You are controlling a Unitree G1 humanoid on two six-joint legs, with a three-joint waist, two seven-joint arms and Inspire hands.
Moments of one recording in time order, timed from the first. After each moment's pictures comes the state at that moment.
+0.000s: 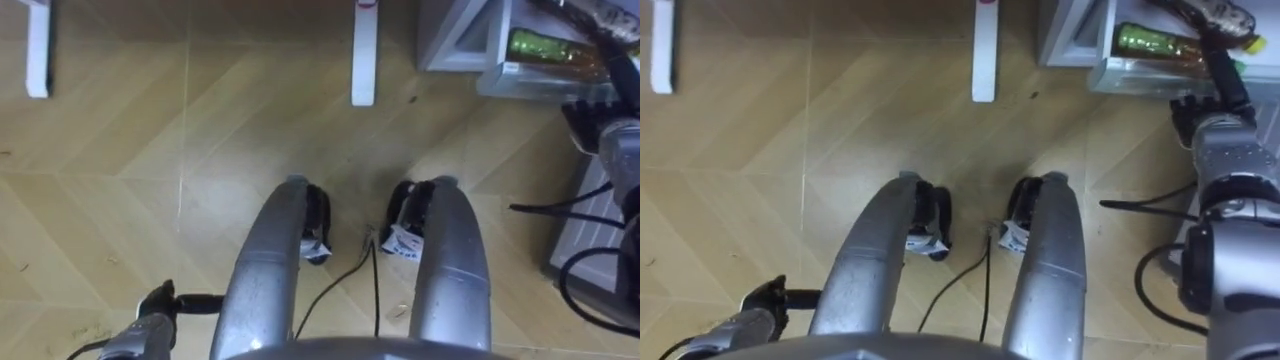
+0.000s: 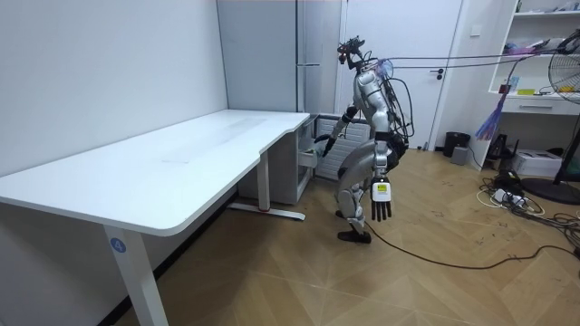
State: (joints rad) left arm 0.04 0.29 -0.19 1.06 -0.44 0.07 0.12; right arm -0.59 -0.55 -0.14 1.18 1.51 0.02 -0.18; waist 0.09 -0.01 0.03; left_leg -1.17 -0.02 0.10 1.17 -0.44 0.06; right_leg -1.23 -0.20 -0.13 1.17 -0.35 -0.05
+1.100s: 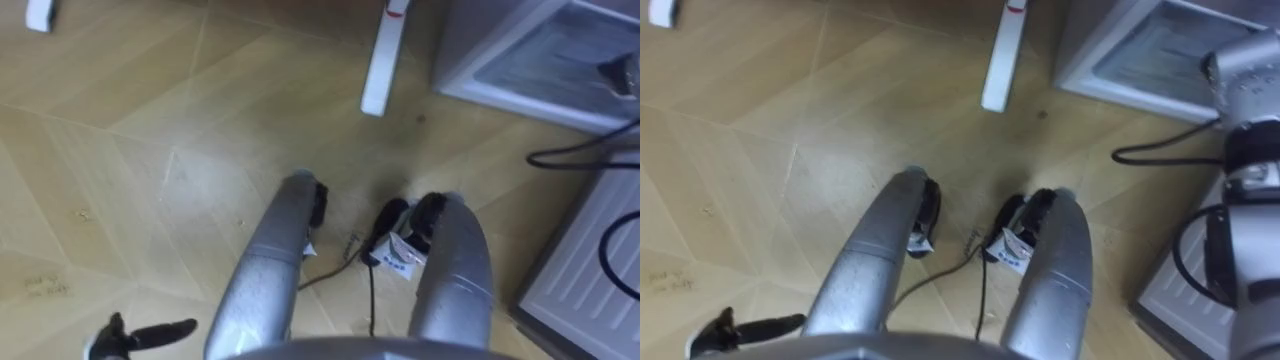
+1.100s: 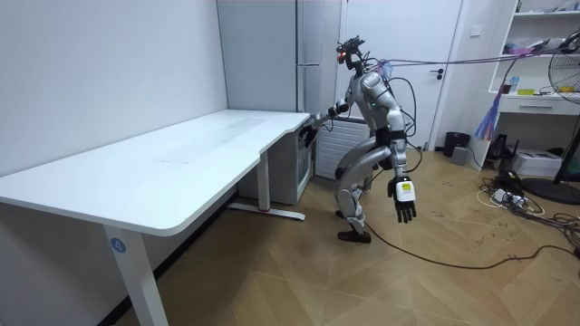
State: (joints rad) left arm 0.27 0.39 -0.10 1.00 -0.48 -0.02 0.17; right arm -0.68 -0.63 0.06 0.86 1.48 0.00 -0.71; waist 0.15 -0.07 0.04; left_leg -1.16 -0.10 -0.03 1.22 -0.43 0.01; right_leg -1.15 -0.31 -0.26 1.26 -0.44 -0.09
